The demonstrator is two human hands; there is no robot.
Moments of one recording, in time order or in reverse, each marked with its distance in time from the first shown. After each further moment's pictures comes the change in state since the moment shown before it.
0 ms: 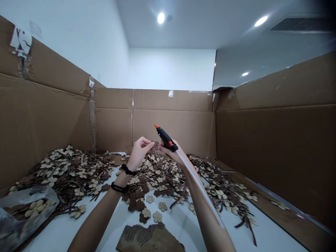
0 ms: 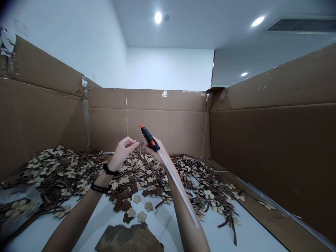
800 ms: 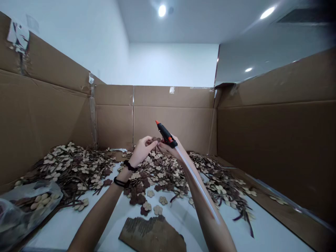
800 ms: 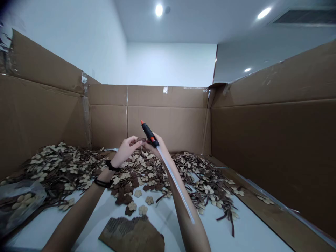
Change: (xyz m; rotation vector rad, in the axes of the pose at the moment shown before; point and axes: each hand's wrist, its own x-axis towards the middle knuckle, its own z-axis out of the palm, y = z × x) left_hand 0.002 -0.004 0.000 0.238 -0.132 0.056; right_hand 0.002 0.002 0.001 -0.052 -0.003 -0.029
